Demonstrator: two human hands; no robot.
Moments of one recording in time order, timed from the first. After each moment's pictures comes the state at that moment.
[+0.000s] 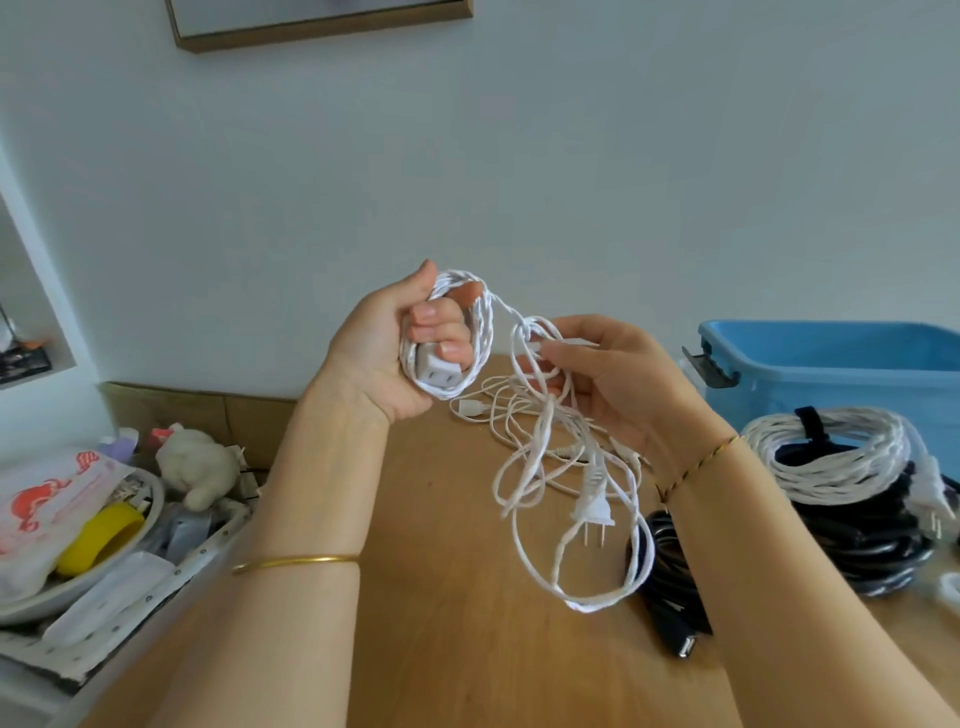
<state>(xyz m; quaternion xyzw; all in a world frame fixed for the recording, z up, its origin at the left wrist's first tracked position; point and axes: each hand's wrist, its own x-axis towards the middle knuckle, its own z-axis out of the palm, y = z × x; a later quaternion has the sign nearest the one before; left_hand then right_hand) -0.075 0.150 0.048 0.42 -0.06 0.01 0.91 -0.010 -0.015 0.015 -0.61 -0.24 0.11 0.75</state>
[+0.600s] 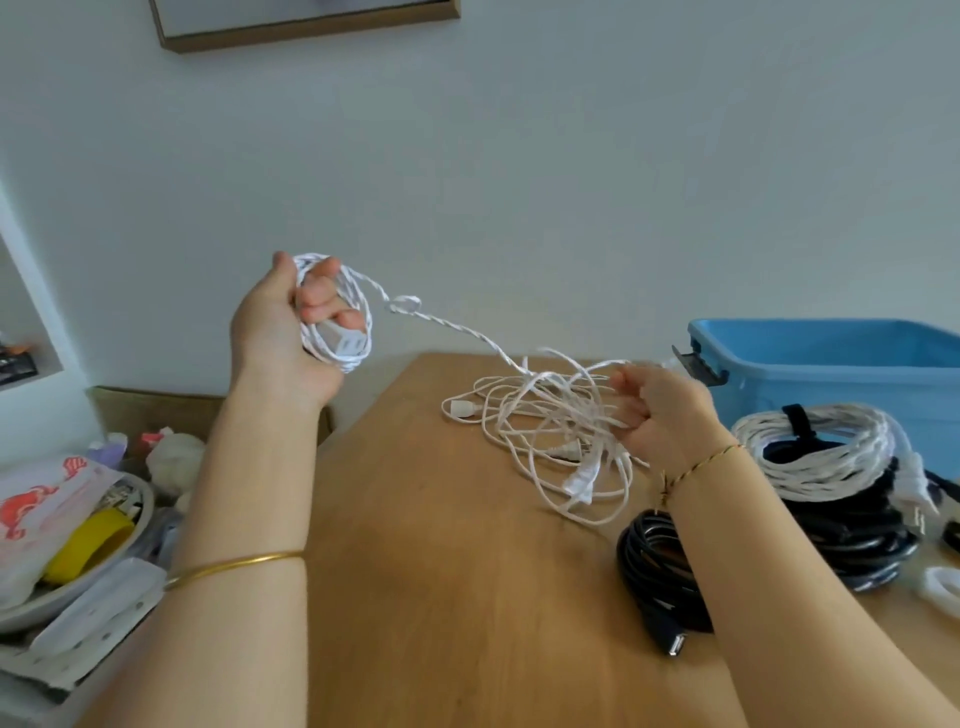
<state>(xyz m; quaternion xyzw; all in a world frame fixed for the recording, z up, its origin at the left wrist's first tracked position) -0.075 0.195 0.051 0.38 0.00 0.27 0.89 0.023 -0.035 -0.007 -0.46 0.08 0.09 0.88</state>
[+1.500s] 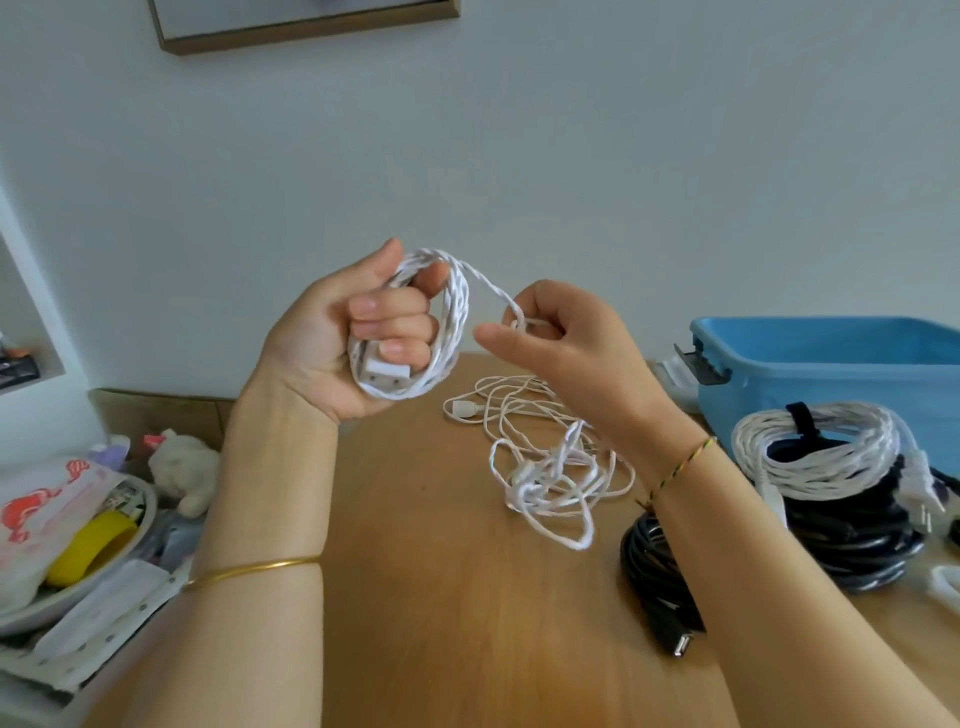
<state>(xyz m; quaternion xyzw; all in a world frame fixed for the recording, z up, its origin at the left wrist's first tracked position) -0.075 0.190 0.049 0.38 -0.23 -0.21 0.87 -0.036 -0.002 0.032 -0.71 -0.37 -0.12 0.58</state>
